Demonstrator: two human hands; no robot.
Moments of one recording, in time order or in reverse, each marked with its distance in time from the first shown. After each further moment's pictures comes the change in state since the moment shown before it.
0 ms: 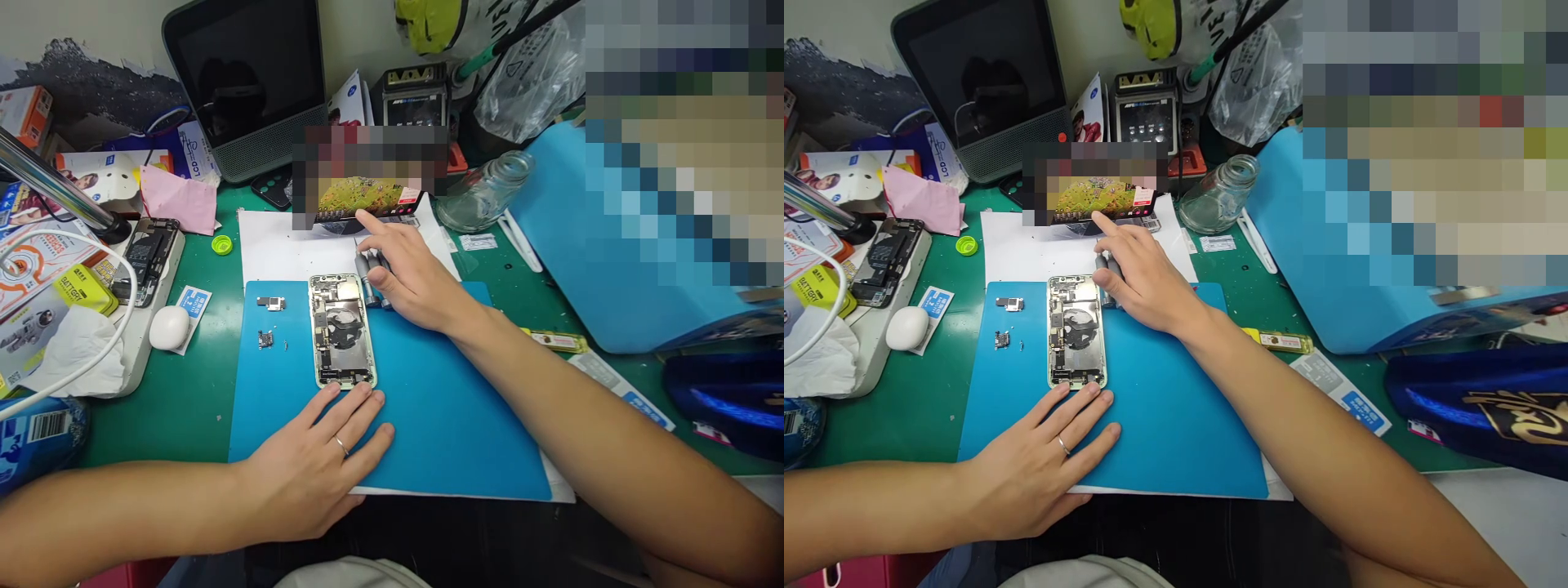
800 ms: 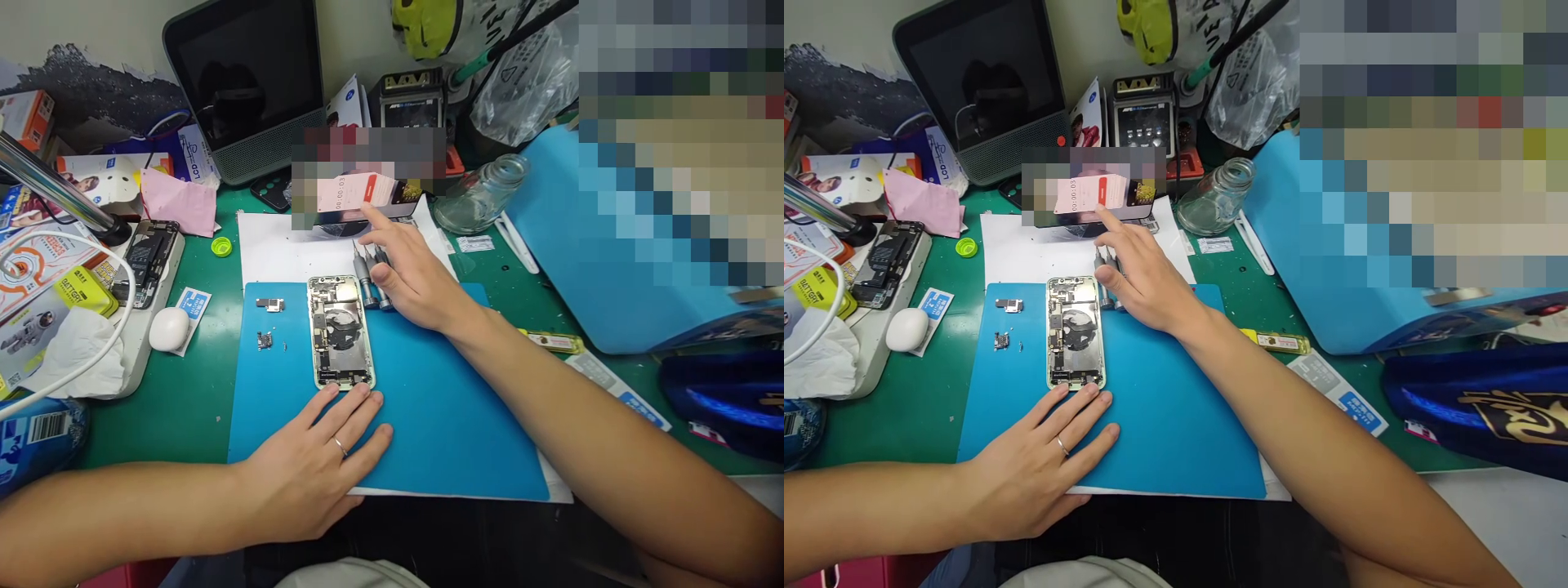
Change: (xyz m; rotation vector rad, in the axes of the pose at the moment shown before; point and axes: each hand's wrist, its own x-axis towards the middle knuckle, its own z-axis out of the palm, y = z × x) left_hand 0.000 -0.001 -0.001 -0.004 0.014 0.001; right_hand 0.001 0.000 -0.001 -0.003 0.050 -0.018
